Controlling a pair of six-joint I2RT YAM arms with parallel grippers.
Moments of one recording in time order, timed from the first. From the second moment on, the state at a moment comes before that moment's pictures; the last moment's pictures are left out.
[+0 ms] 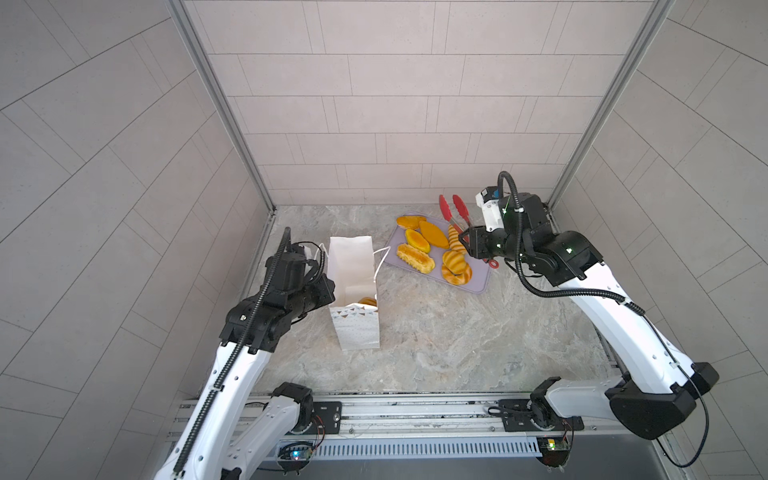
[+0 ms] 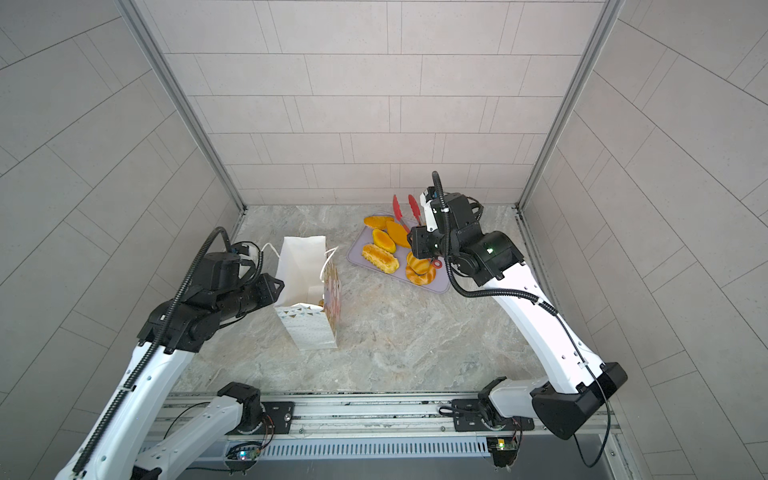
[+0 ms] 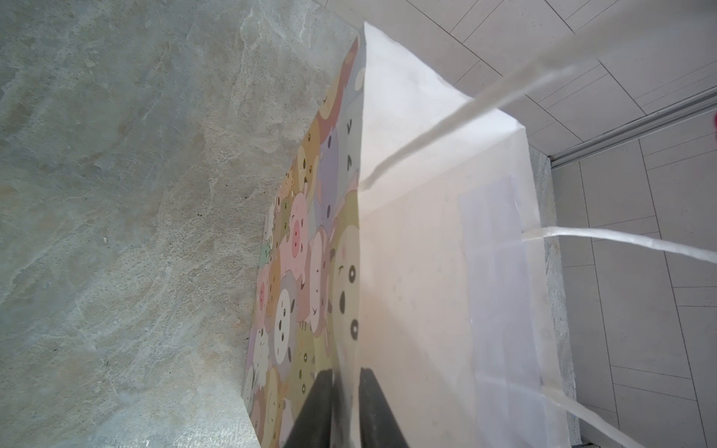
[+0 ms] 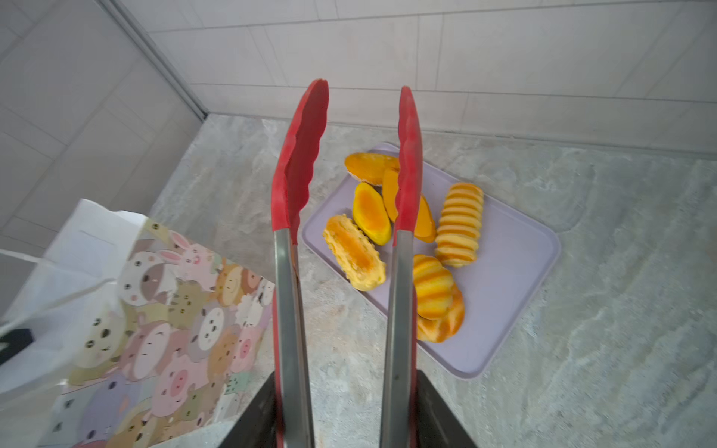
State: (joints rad) left arm -0.25 0.85 1.07 -0.97 0.13 -0.59; right arm 0.48 1.31 1.60 -0.96 0.05 0.30
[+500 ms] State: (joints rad) left arm -0.25 0.85 1.07 -0.96 0.14 -0.59; right arm 0.46 1.39 1.45 -1.04 0.16 0.21
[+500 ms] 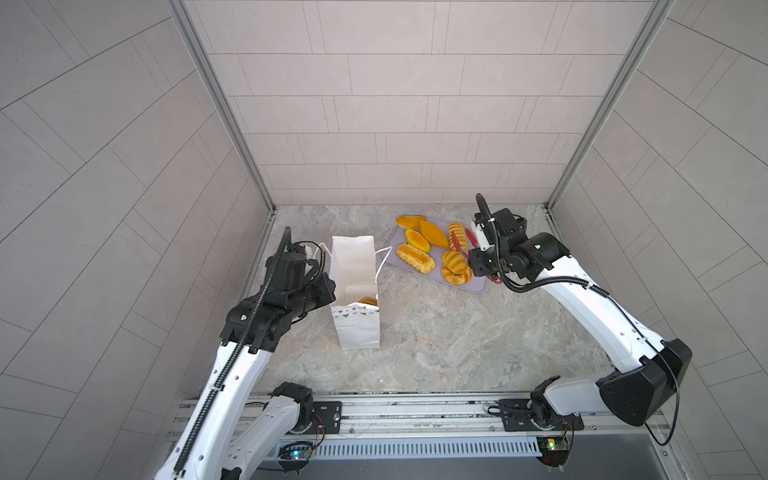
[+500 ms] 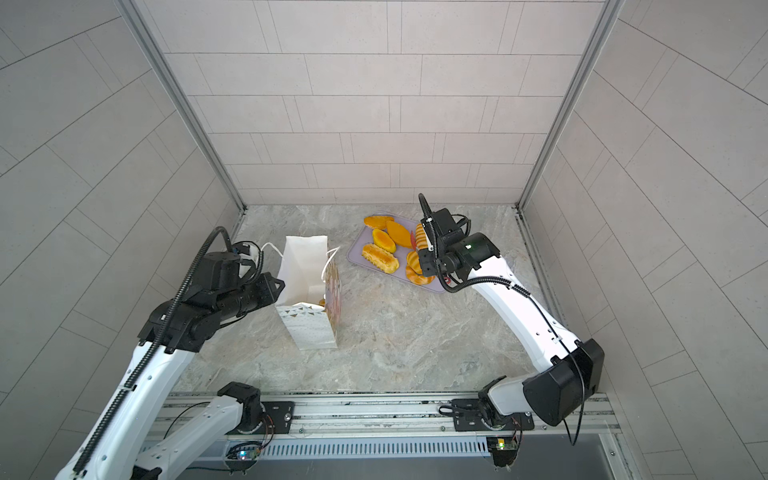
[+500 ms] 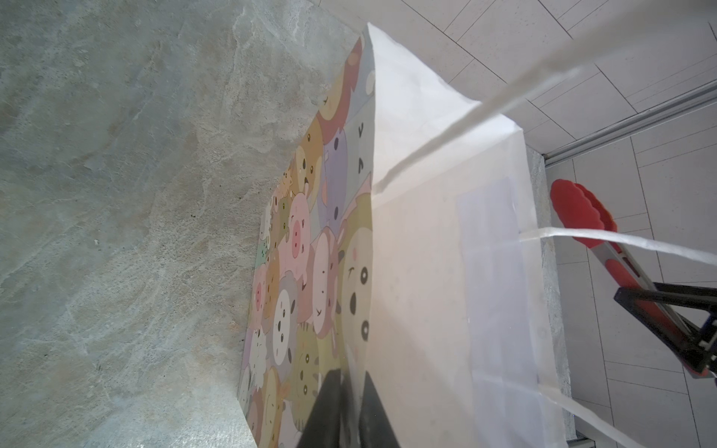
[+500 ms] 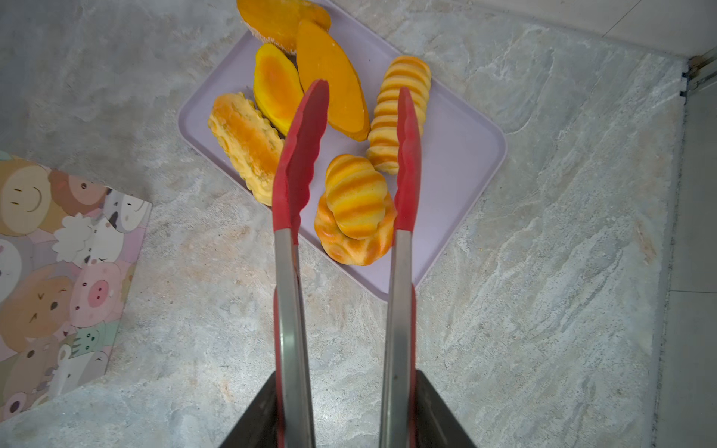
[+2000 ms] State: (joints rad) left arm -0.25 0.84 1.05 -0.94 0.14 -0.58; right arm 0.44 1.61 1.41 -1.01 0.19 0.15
